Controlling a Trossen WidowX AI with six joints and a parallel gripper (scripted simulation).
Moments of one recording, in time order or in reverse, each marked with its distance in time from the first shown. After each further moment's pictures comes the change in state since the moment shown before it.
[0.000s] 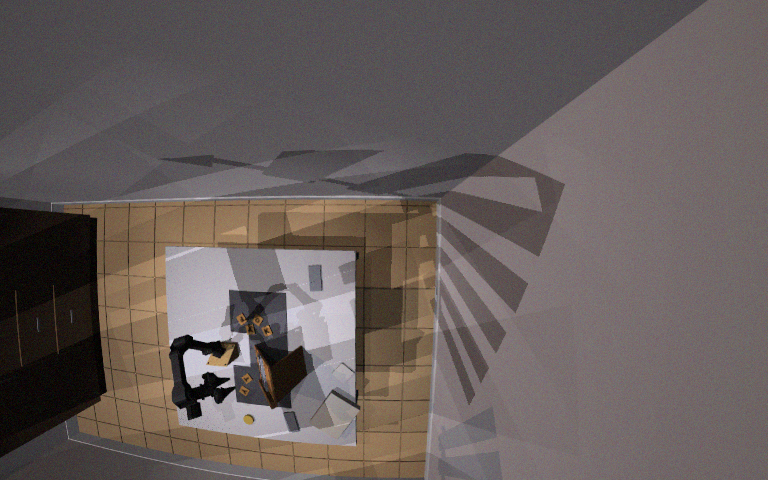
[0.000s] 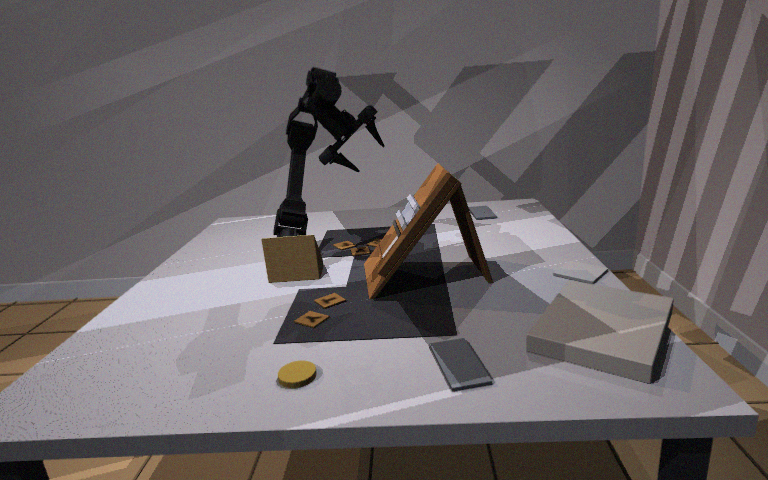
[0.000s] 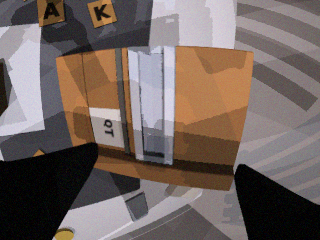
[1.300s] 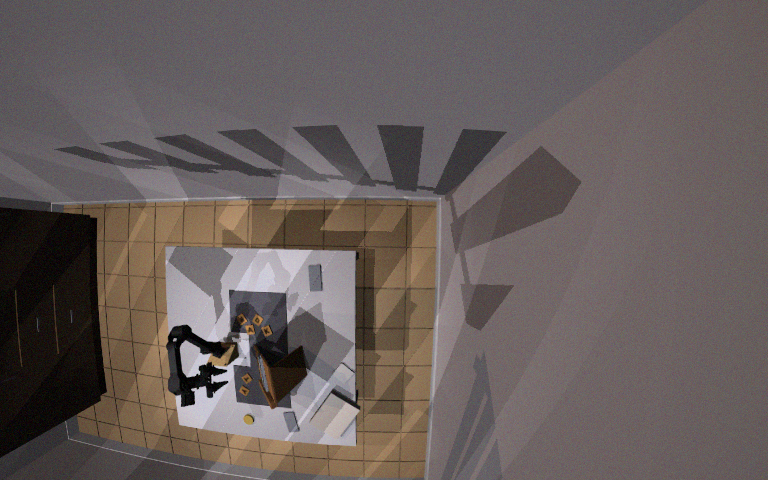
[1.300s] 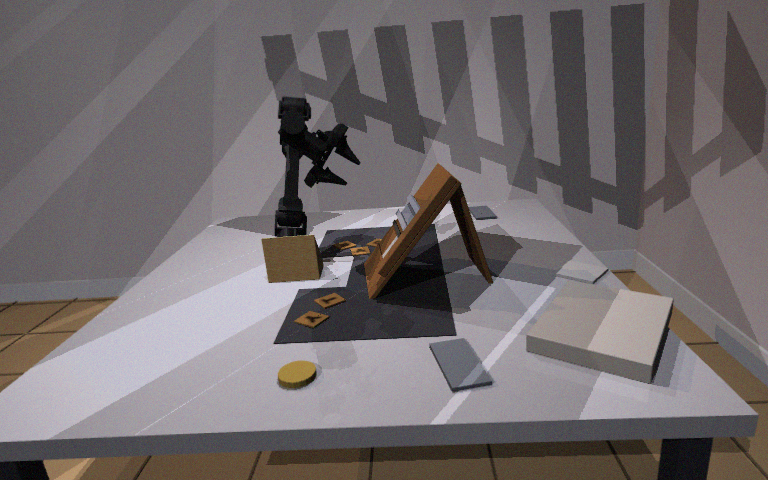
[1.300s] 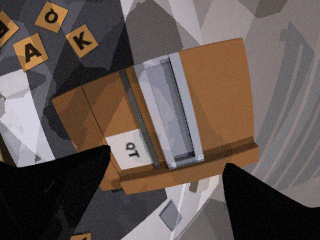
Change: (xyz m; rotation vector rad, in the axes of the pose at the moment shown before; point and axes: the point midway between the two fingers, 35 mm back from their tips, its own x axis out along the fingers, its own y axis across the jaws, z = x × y) arm -0.006 0.071 0.007 0.311 -0.046 -0.203
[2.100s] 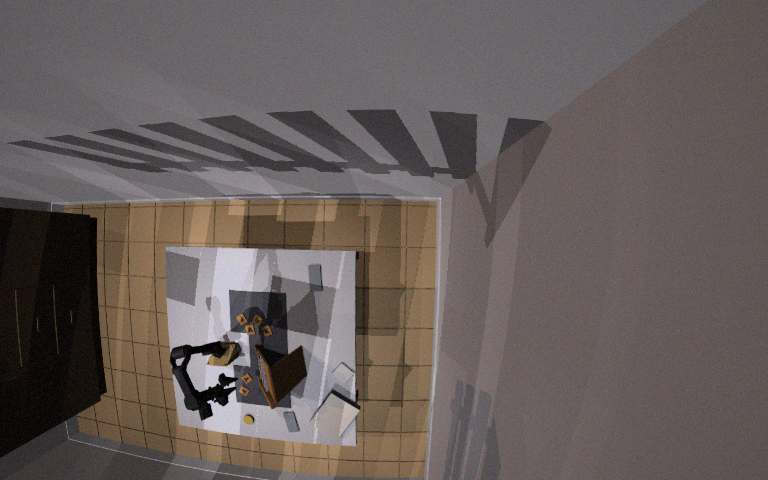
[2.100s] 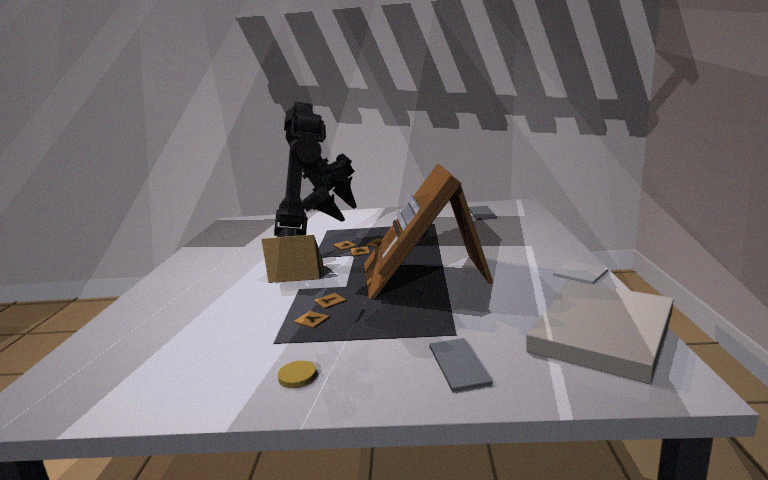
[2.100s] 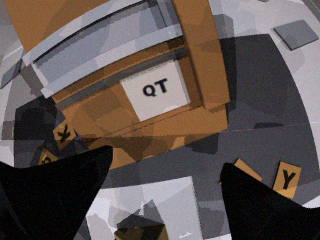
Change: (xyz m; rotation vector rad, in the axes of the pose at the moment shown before) arm 0.049 0.023 -0.104 1.582 0.369 0.178
